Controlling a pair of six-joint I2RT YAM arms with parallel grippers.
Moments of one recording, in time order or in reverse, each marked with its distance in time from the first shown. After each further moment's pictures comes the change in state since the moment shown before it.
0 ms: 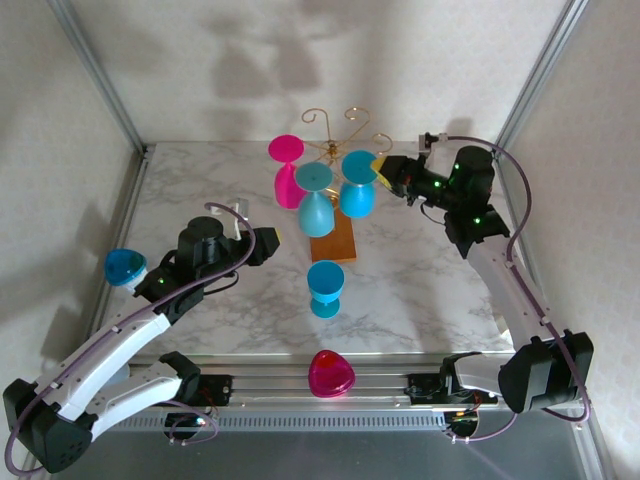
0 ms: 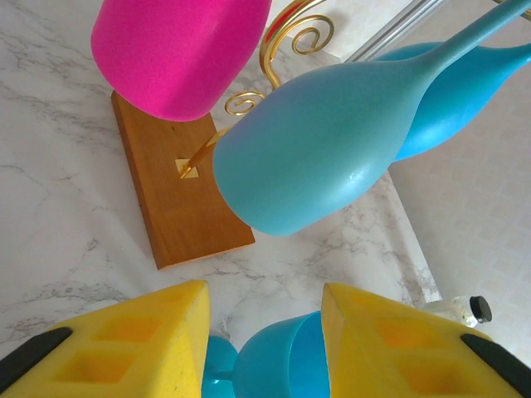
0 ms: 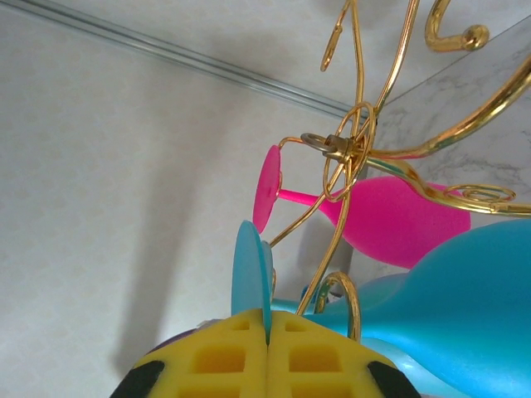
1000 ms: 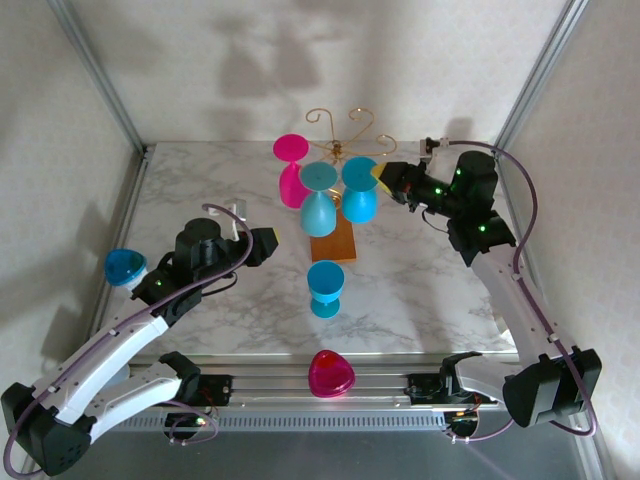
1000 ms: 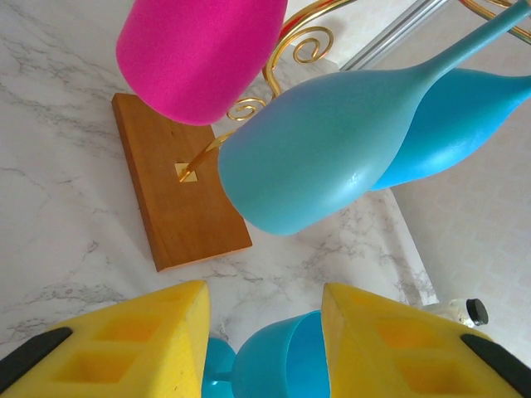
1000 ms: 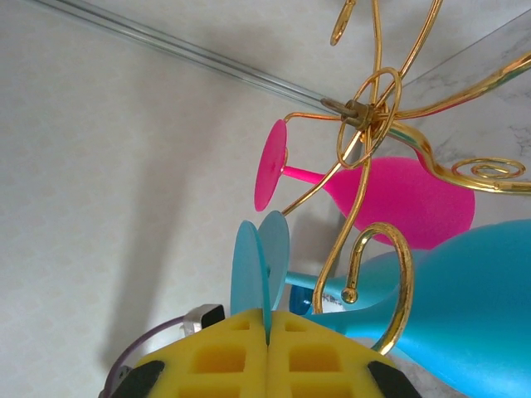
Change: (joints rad) left arm 0.000 -0.019 -0.006 0.000 -0.005 -0.004; right arm 0.025 -0.068 0.000 -0.100 0.042 -0.056
